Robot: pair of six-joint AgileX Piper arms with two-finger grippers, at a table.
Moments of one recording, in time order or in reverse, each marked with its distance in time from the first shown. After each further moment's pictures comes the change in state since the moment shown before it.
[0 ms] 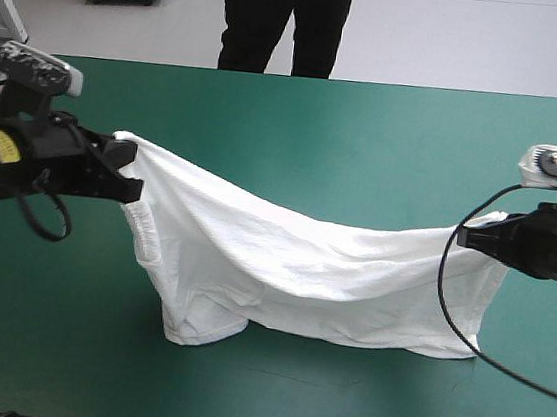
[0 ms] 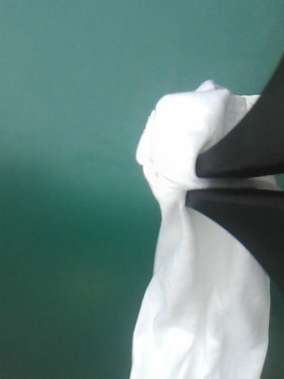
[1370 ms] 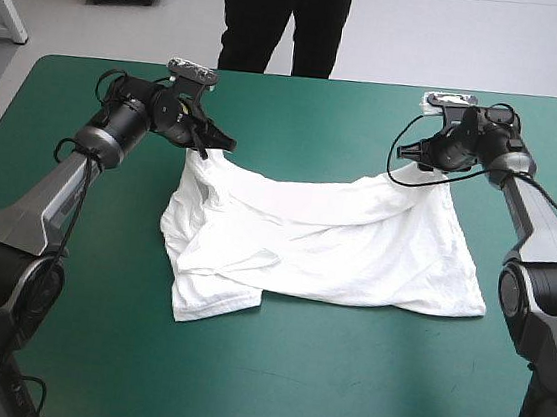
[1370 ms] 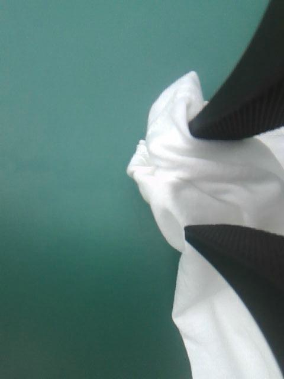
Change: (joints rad) left arm 0.073 0.735 -0.037 0.128 -0.419 0.045; right arm 0.001 1.022 -0.438 -0.094 -0.390 -0.110
